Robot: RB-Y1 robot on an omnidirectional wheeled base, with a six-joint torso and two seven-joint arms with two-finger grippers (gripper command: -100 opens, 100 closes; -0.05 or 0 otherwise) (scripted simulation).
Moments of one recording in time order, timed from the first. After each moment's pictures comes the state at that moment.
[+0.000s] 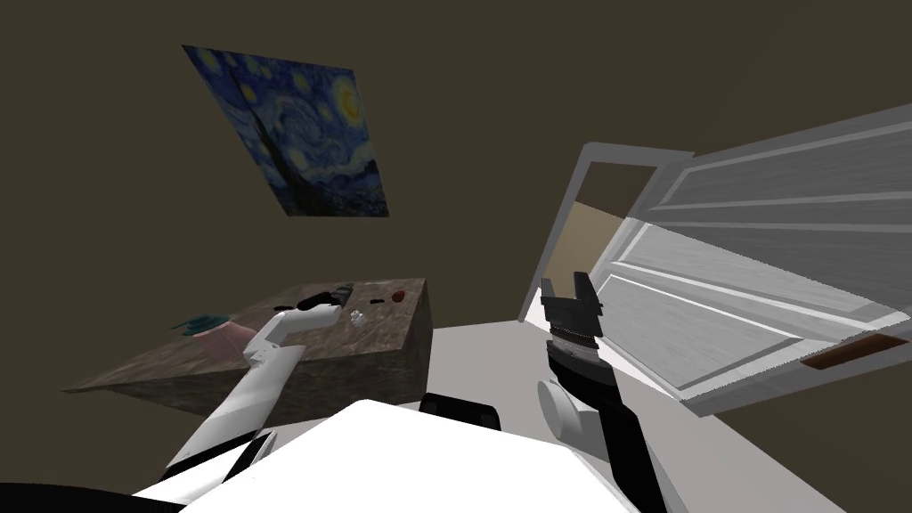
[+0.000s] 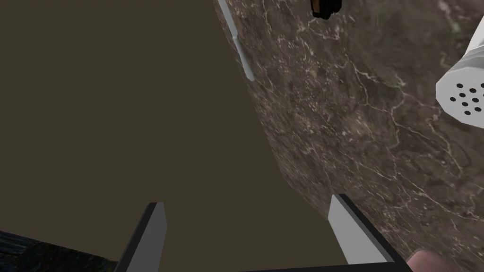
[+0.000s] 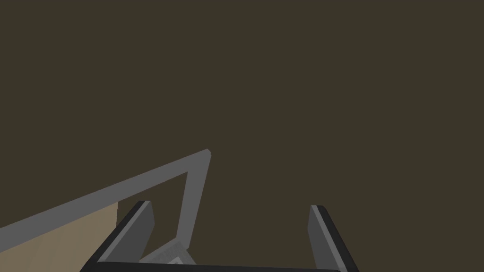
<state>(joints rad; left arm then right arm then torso) 0.02 0.57 0.58 -1.65 0.18 0.75 -0.25 0.46 0.03 0.03 -2.37 -0.01 -0.46 0.01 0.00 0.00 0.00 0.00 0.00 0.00</state>
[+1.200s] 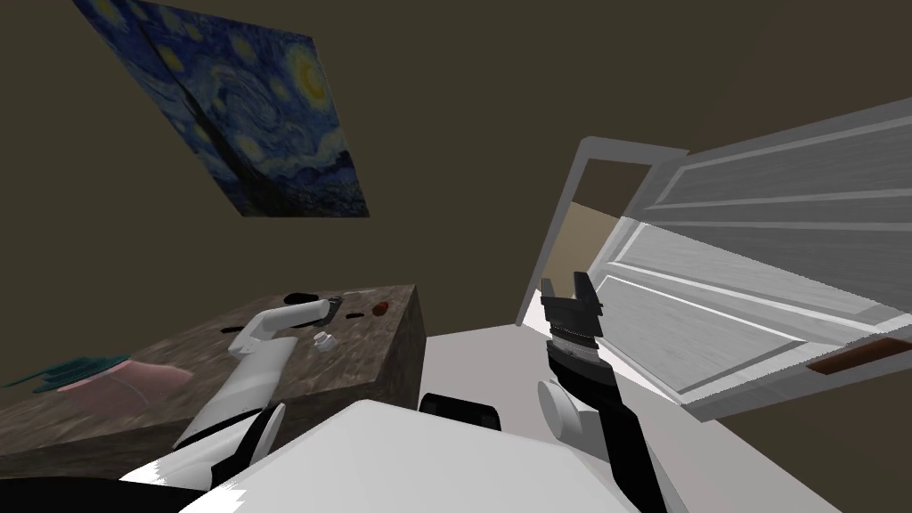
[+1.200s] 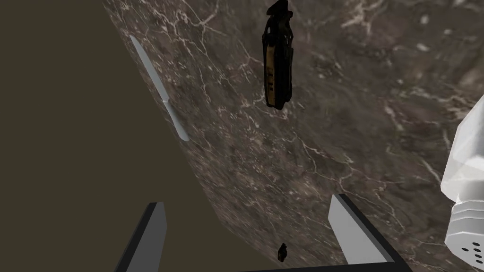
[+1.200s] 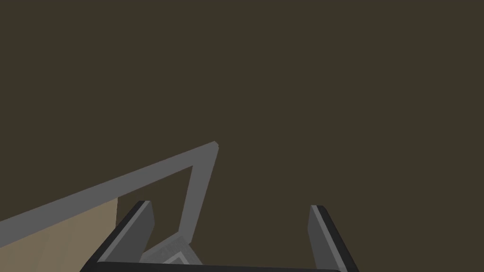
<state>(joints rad) -0.07 0.62 0.69 -1.48 0.26 1.08 -0.37 0.46 0.03 0.03 -2.37 -0.01 -0.46 0.01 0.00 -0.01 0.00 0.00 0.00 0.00</state>
